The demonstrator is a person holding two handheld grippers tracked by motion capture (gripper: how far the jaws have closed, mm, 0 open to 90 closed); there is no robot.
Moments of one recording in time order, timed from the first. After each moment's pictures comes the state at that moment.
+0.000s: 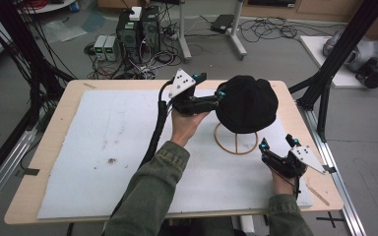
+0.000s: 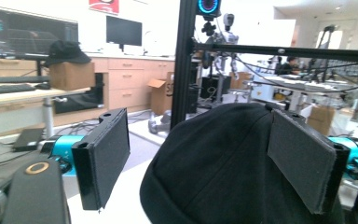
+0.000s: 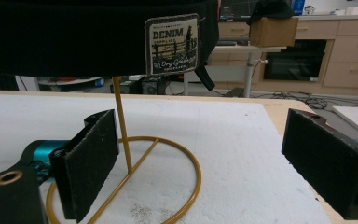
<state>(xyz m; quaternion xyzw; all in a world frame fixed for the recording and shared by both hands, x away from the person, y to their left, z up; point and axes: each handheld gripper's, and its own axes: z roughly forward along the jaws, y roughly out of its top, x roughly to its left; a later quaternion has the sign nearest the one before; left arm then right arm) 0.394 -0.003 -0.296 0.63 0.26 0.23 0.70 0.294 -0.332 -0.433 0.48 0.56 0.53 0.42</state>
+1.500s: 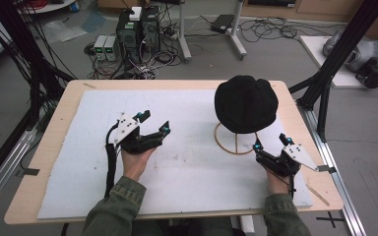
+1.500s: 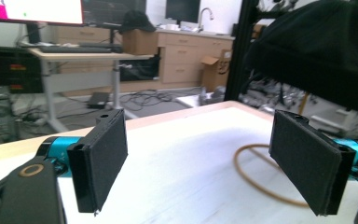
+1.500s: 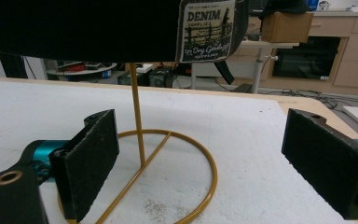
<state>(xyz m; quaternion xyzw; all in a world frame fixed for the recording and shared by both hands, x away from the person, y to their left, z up) 0.334 0.125 -0.389 0.62 0.35 0.29 0.64 0.300 -0.320 -0.436 0.46 0.58 0.53 0.41</state>
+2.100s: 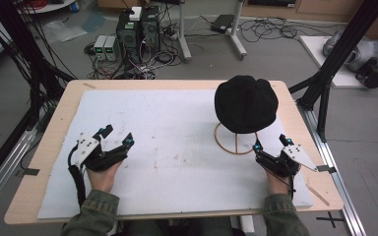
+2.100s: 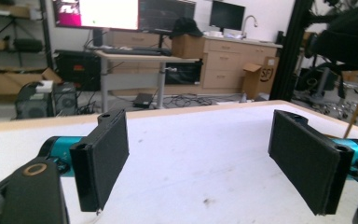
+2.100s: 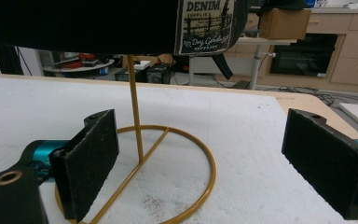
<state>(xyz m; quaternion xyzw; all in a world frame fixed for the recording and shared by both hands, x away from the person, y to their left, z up) 0.293 0.213 -0.420 0.57 0.41 0.35 0.62 0.300 -0.320 -0.439 0.47 0.58 0.52 0.41</state>
